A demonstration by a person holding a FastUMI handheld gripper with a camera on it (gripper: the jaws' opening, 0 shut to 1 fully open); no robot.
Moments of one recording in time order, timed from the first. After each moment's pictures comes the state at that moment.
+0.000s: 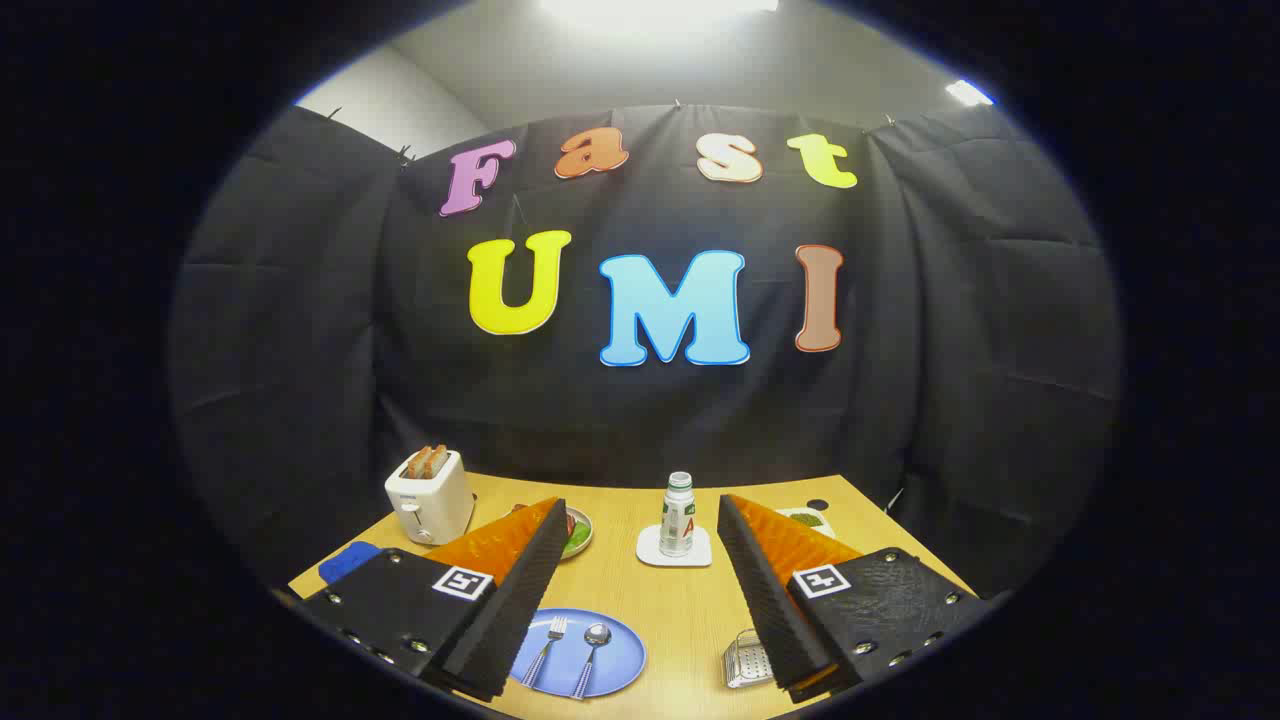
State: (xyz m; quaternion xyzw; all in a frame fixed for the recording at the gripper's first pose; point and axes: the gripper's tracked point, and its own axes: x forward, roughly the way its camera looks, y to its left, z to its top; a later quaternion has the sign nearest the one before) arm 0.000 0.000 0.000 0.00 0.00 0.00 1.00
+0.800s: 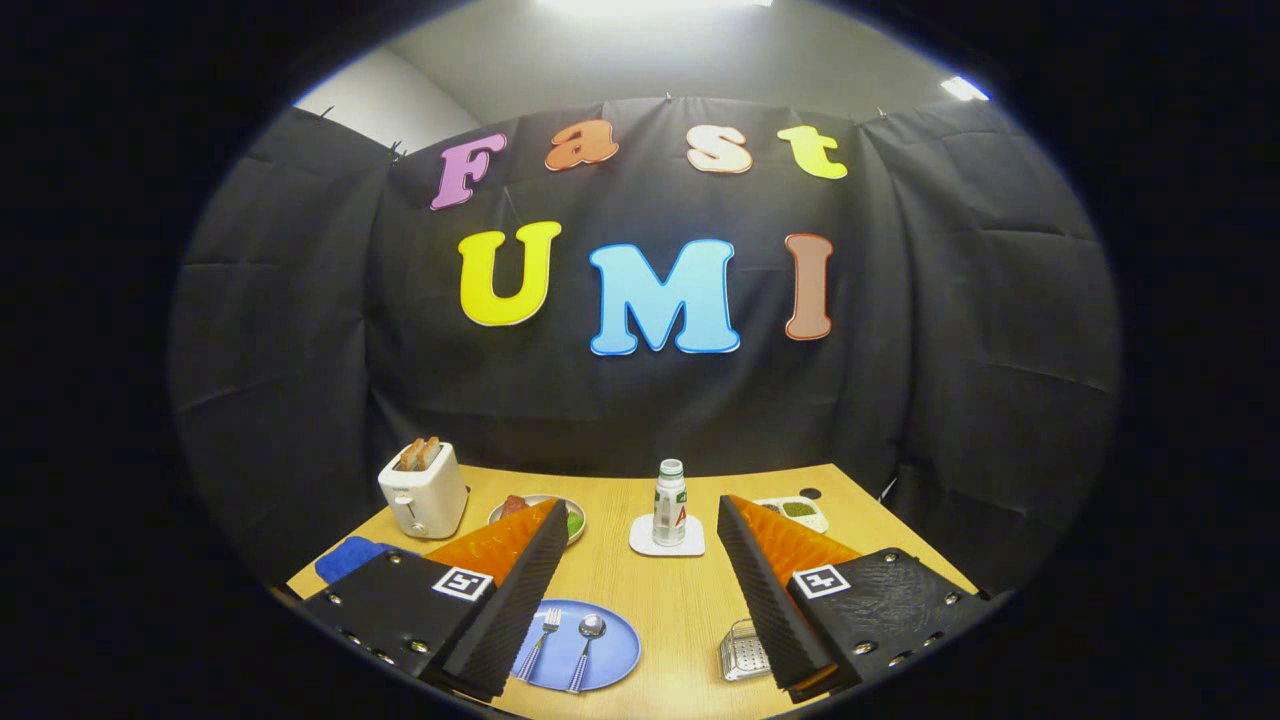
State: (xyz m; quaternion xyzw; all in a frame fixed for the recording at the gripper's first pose) arm -0.003 -0.002 -0.022 0.00 0.03 0.00 1.00
